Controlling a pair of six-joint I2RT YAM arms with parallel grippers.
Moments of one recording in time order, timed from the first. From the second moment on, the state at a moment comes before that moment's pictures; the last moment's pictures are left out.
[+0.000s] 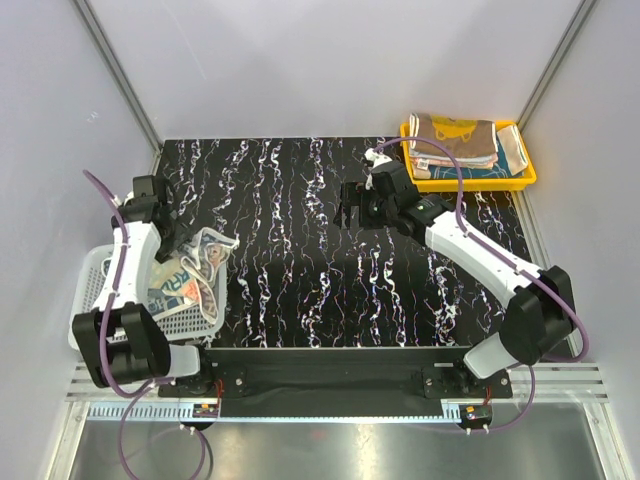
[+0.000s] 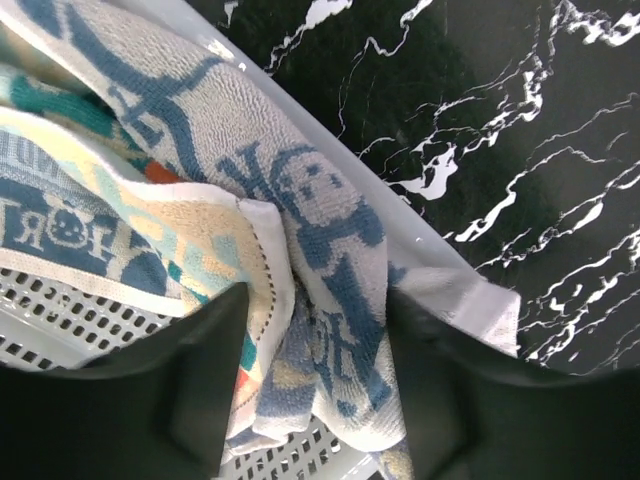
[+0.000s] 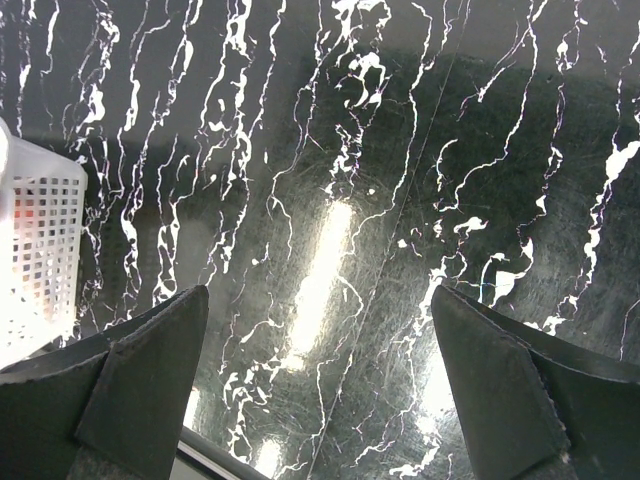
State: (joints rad) left arm 0.19 1.34 1.12 -0.87 -0.19 -0.65; right arm 0.60 1.51 1.27 -0.43 -0.05 0.45
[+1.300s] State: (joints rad) left arm 0.27 1.24 1.09 -0.87 -0.21 -0.71; right arm 0.60 1.50 1.27 -0.42 -0.05 0.45
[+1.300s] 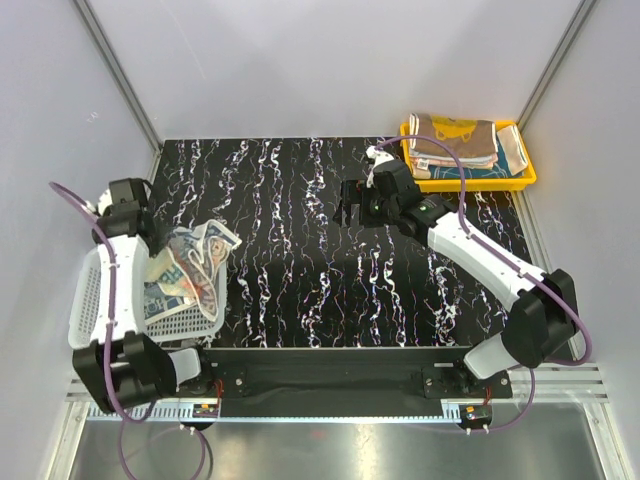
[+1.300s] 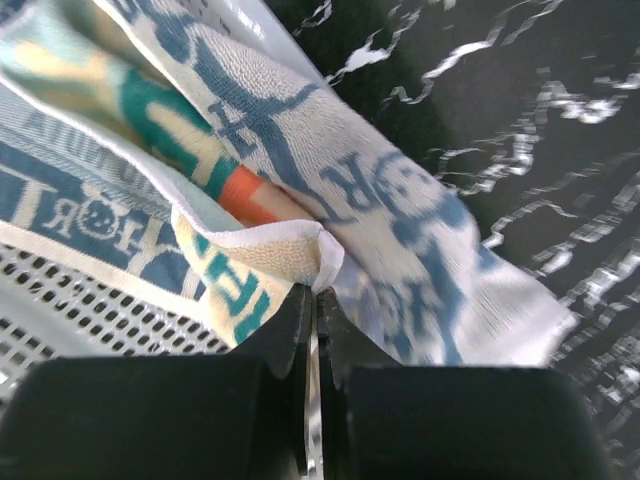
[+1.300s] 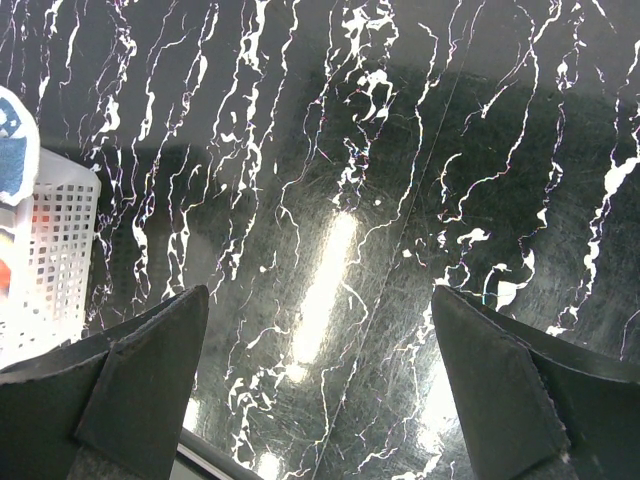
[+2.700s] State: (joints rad) left arm -0.60 1.50 2.23 -0.86 -0.38 -0.62; right arm 1.01 1.32 1.36 -0.09 0.11 0.28
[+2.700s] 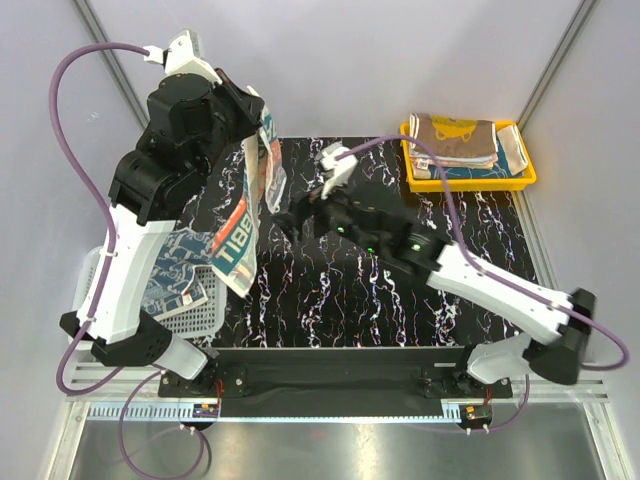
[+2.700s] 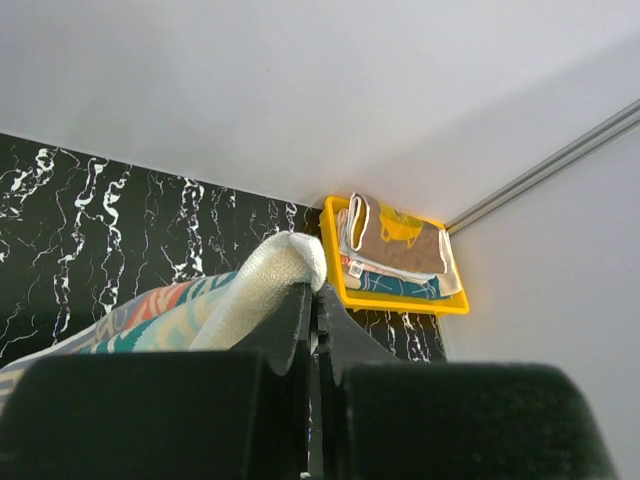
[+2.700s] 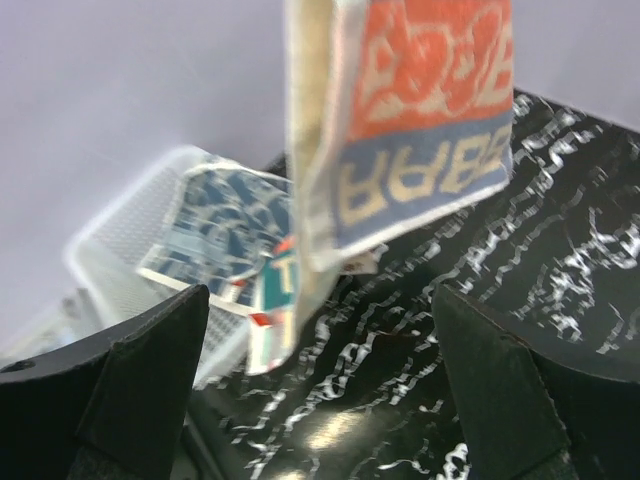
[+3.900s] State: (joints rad) left arm -0.61 1.49 2.19 -0.86 -0.40 -0.60; right arm 1.09 1.69 1.60 -0.12 0.56 0.19
